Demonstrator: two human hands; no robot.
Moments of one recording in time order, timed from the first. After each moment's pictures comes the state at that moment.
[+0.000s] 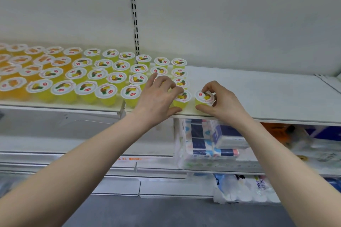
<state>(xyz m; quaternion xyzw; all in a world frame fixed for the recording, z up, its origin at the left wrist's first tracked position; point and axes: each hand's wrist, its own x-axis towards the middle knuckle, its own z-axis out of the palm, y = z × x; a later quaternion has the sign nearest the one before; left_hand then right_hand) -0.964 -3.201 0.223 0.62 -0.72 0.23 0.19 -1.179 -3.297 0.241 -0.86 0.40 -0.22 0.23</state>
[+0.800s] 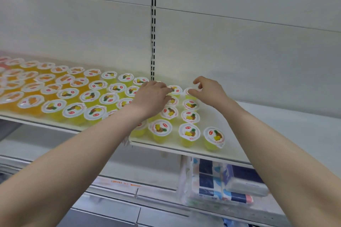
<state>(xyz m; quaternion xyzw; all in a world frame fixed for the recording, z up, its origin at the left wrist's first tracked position) -0.889 -3.268 0.262 0.76 -0.63 0.11 0.10 -1.052 -3.415 0.283 -0.89 0.40 -0.15 0.15</state>
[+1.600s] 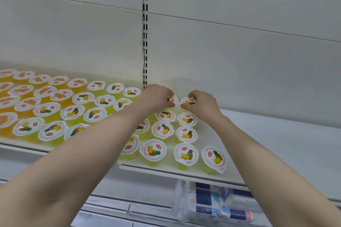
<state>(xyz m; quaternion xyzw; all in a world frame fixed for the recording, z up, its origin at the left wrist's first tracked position) -0.871 -3.347 0.273 0.79 -0.61 0.01 0.07 -1.032 -3.435 0.259 -0.87 0.43 -0.16 0.16</state>
